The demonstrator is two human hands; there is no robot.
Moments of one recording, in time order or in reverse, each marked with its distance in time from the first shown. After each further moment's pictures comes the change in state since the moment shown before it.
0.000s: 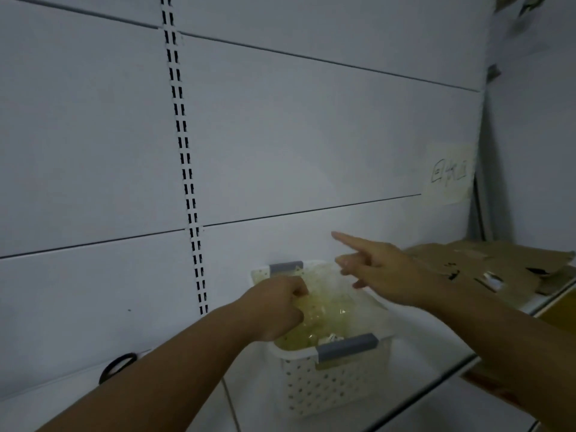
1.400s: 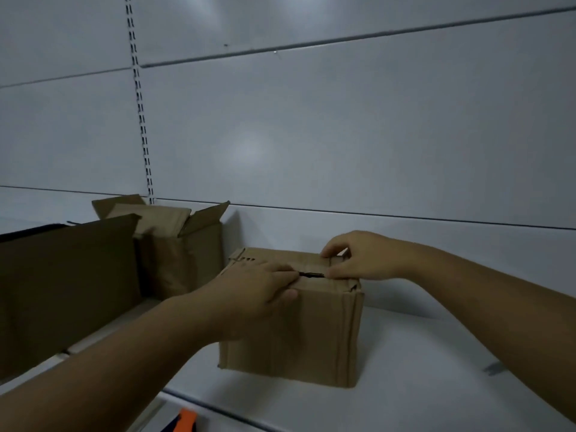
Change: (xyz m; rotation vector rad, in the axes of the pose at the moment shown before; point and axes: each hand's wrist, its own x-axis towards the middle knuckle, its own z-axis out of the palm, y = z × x) left_hand -0.464 -0.212 -0.174 0.451 0.127 -0.586; right_hand 0.049 -0.429 0.335 -0.167 -0.596 -0.665
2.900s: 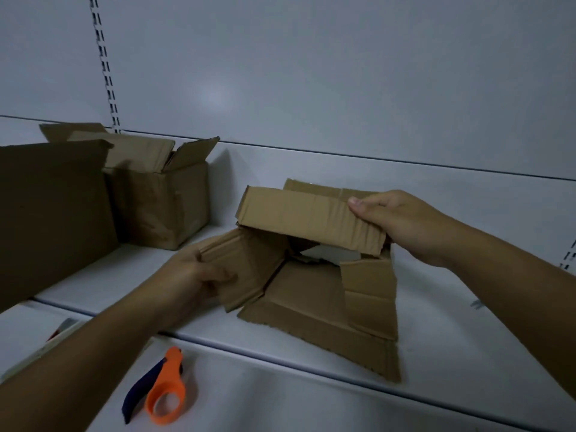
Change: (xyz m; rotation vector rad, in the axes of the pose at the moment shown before) left_hand -0.034 -0.077 0.100 -1.652 0.227 -0.393; right_hand -0.039 -0.009 0.036 0.647 0.206 0.104
